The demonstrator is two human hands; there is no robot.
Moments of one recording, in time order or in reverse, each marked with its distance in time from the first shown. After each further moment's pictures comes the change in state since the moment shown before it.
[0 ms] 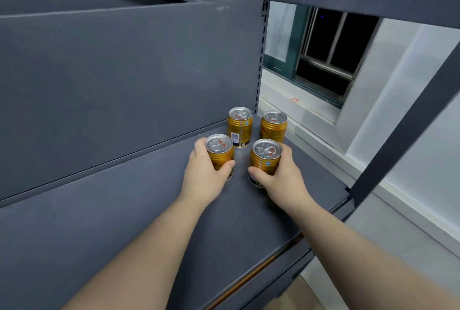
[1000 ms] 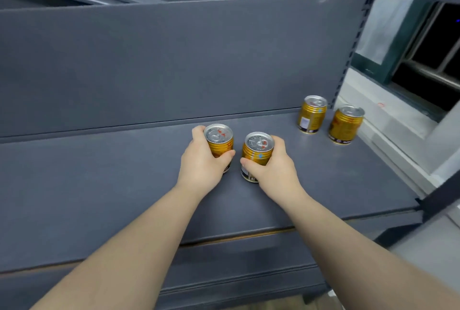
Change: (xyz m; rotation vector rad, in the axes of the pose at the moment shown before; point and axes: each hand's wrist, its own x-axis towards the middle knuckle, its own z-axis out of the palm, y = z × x) left_hand -0.117 -0.033 -0.103 0.074 0.362 -0.198; right_hand -0.076 -0.049 0.081 0.024 -0.342 -0.182
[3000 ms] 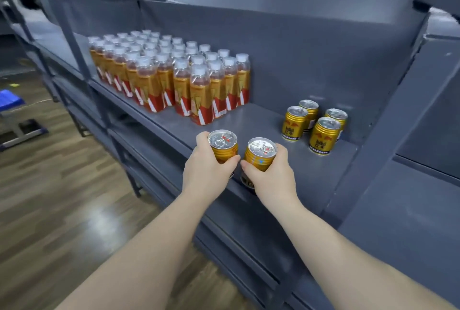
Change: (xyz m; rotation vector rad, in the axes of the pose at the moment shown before) left_hand -0.129 -0.542 -0.749 0.140 0.729 -0.479; right_hand -0.308 -0.424 0.808 0.117 -0.663 -0.338
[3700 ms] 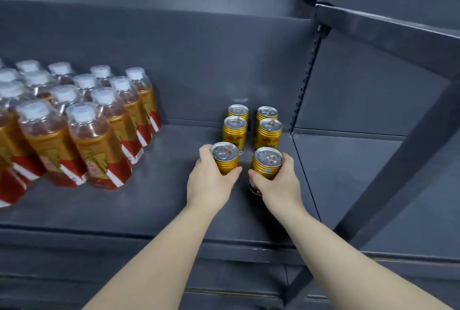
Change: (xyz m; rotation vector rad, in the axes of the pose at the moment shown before) left_hand 0.129 0.010 0.108 -0.121 -0.546 0.306; right_hand 0.070 0.032 -0.003 -0.033 0.644 0.310
